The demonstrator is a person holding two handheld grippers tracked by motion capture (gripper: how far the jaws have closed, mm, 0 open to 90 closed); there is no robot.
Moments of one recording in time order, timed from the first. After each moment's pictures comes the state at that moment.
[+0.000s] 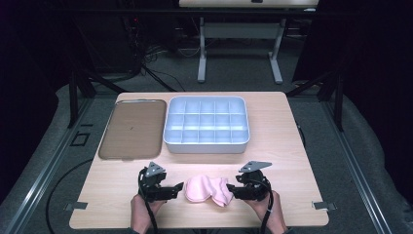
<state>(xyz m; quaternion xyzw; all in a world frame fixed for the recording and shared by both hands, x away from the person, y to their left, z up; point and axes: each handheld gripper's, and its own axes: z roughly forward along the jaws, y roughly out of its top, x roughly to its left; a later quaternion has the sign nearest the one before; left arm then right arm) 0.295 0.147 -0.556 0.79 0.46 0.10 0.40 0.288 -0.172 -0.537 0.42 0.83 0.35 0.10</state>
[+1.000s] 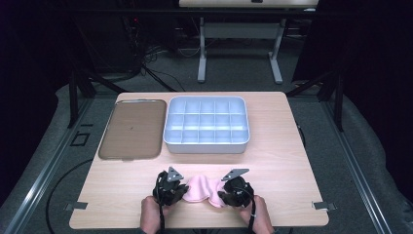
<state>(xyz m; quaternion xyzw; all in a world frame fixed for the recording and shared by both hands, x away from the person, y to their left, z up) 0.291 0.117 -0.570 0.85 0.40 0.10 0.33 0.286 -0.131 -0.566 0.40 0.87 0.29 0.09</state>
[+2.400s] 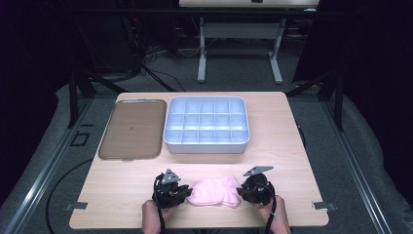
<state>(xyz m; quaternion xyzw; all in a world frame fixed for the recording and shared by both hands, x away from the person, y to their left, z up) 0.287 0.120 -0.578 0.82 0.40 0.07 0.39 0.287 -0.186 -0.561 0.46 0.83 0.29 0.09</state>
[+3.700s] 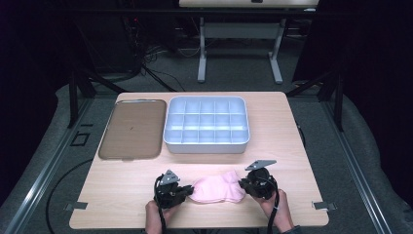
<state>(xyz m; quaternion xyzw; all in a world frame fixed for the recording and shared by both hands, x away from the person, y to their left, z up) 0.288 0.121 -0.591 0.80 0.41 0.05 0.44 0.296 -0.190 -0.542 0.44 0.84 0.30 0.10</state>
